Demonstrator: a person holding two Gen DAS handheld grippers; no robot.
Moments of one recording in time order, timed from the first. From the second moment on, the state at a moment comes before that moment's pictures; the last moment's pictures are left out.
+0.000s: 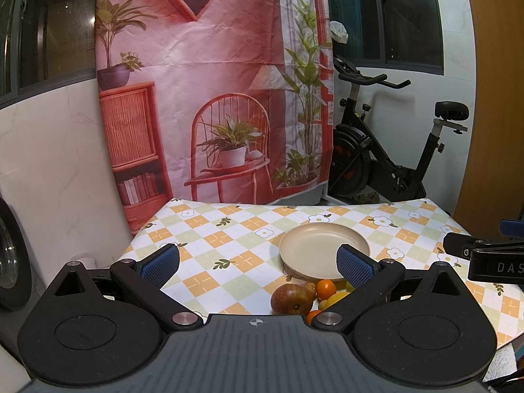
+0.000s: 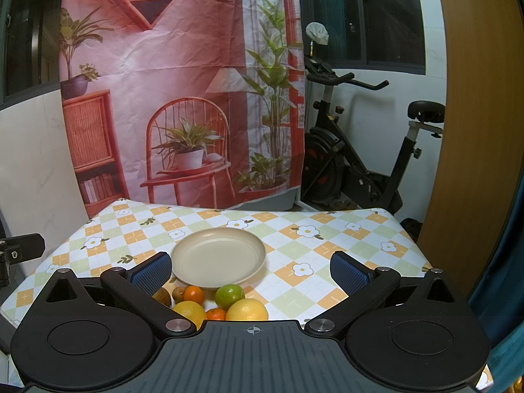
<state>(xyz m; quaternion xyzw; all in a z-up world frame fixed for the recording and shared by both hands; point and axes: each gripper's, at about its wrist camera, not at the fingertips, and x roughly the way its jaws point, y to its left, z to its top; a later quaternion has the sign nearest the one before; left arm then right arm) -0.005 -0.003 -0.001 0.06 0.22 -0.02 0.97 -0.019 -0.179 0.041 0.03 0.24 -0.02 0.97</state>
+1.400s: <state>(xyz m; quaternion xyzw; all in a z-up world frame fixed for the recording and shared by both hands) 0.051 0.002 -0.032 0.09 0.22 0.01 0.97 0.042 -0.224 -0.001 0.06 0.20 0.01 0.98</state>
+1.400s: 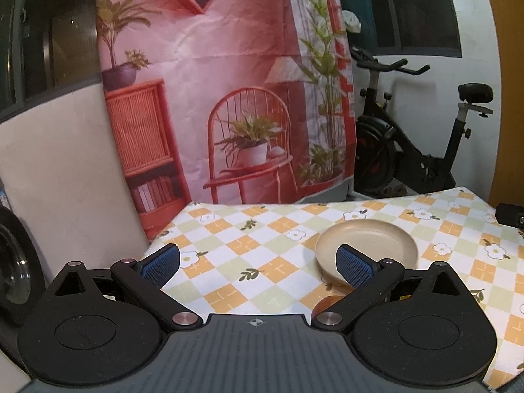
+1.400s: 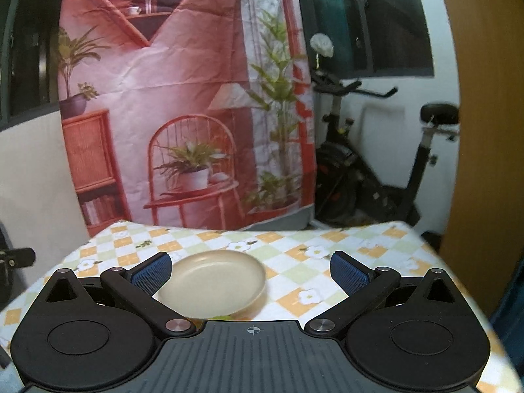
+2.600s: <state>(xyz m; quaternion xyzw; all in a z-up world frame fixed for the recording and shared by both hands) 0.128 0.001 -0.098 0.03 0.30 -0.09 0.95 0.091 -0.232 -0.113 -0.02 0.26 0.10 0.96</state>
